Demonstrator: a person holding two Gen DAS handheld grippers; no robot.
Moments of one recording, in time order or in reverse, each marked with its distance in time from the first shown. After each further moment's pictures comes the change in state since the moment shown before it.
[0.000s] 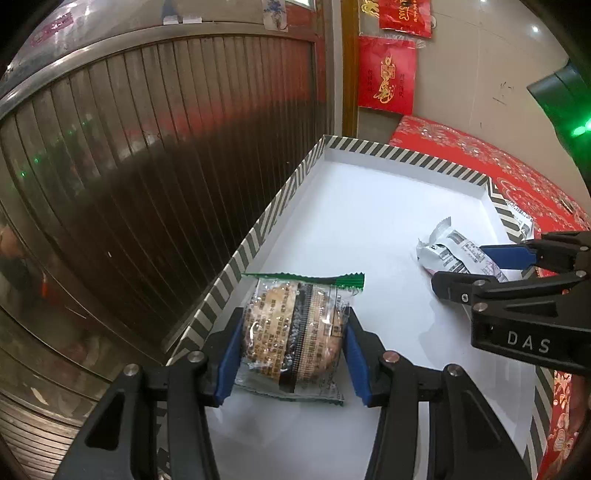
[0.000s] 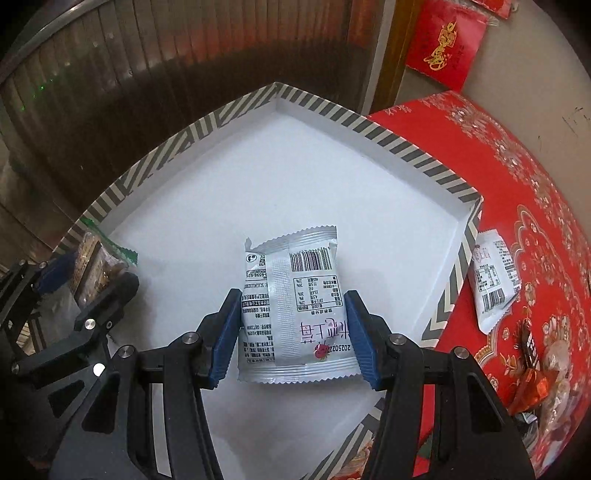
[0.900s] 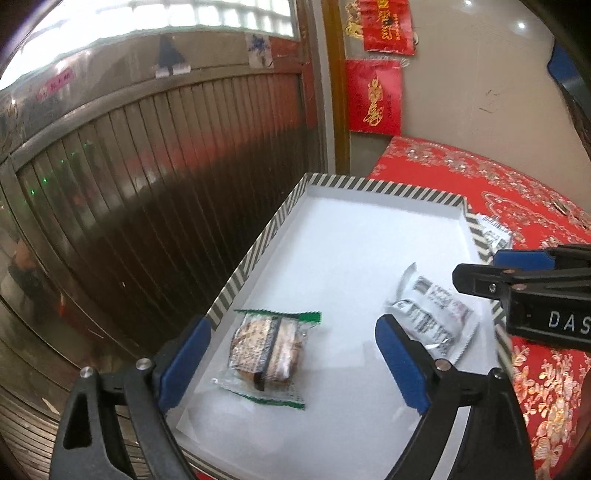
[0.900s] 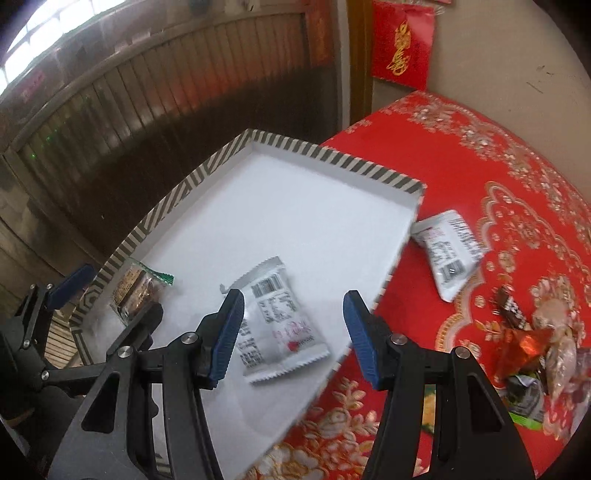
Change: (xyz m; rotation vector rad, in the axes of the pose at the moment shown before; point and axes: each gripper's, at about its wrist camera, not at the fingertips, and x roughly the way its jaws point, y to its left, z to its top) left arm -0.040 -0.031 0.009 0.042 -0.096 0.035; right arm -0.050 -0.039 -0.020 0.162 -0.119 0.055
